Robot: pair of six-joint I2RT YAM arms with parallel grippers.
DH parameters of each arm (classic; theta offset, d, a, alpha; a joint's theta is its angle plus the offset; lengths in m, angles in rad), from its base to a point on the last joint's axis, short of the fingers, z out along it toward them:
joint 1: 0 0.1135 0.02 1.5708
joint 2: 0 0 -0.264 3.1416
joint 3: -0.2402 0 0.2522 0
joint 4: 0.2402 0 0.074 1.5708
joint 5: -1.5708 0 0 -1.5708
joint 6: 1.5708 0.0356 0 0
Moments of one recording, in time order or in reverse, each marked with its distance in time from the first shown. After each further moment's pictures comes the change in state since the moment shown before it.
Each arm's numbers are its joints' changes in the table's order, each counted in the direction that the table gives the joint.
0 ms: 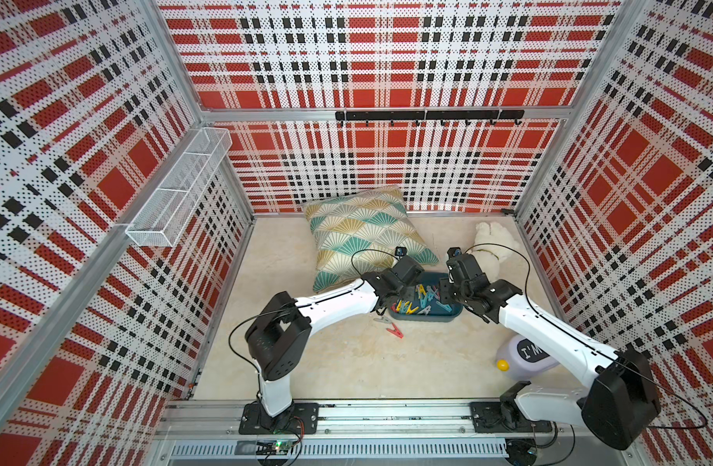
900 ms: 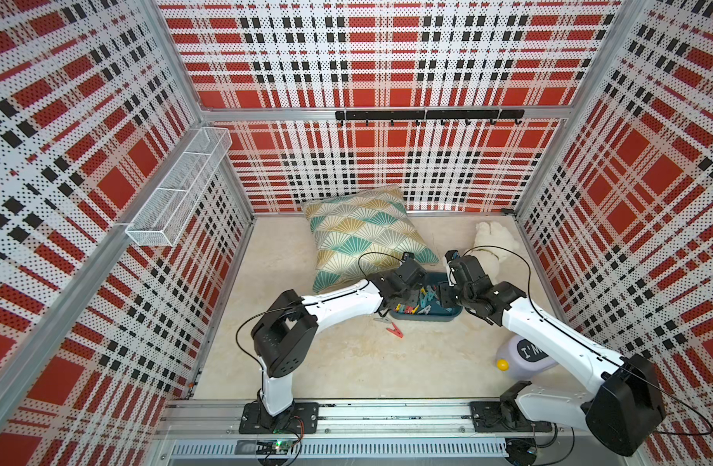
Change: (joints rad) left arm -0.002 0.070 -0.008 0.020 -0.067 0.050; right arm 0.023 0.043 0.031 0.018 0.130 -0.046
